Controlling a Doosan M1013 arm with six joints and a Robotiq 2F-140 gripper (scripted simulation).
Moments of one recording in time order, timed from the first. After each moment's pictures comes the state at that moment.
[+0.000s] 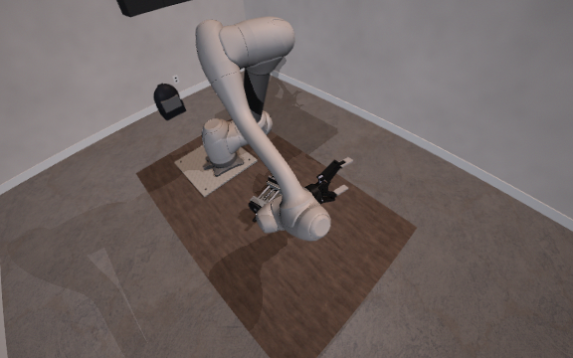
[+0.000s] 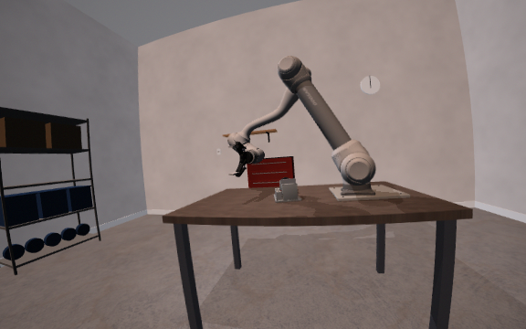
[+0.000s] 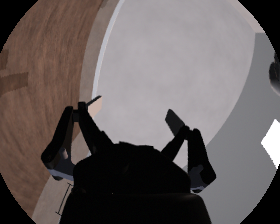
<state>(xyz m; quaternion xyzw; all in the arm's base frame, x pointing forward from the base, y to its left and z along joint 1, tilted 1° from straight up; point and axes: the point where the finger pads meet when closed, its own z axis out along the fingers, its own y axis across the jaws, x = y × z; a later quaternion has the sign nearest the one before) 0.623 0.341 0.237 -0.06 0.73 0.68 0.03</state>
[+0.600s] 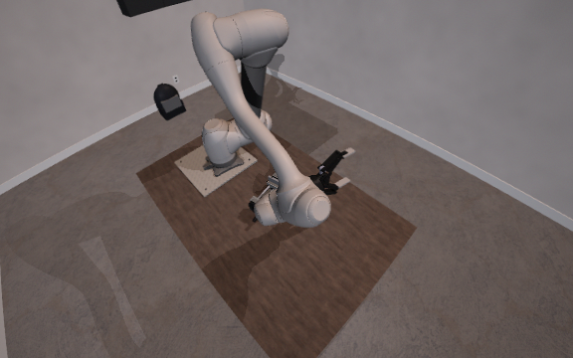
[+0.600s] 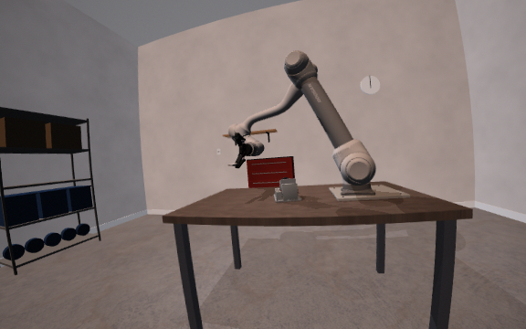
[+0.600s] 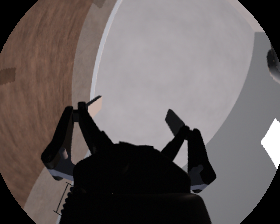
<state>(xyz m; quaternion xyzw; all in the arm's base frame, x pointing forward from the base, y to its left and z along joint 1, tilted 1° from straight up) 0.623 0.341 0.287 -0.06 0.73 0.68 0.03</state>
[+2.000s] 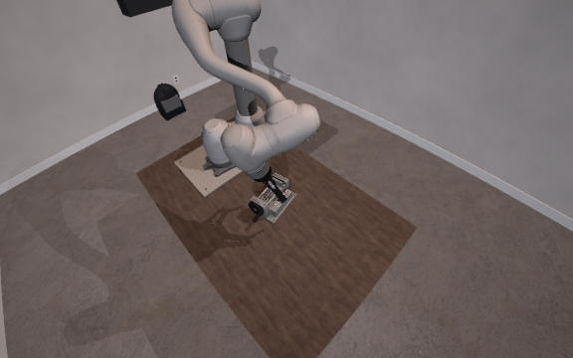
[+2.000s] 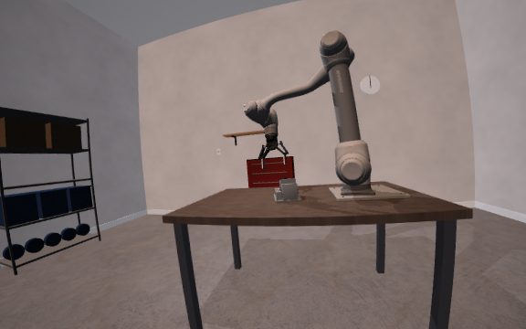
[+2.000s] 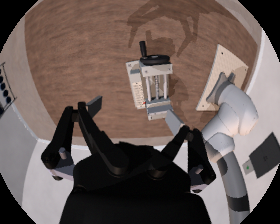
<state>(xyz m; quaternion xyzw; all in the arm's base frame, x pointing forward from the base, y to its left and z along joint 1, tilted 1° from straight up) 0.483 0.076 0.189 -0.71 0.69 0.15 0.07</state>
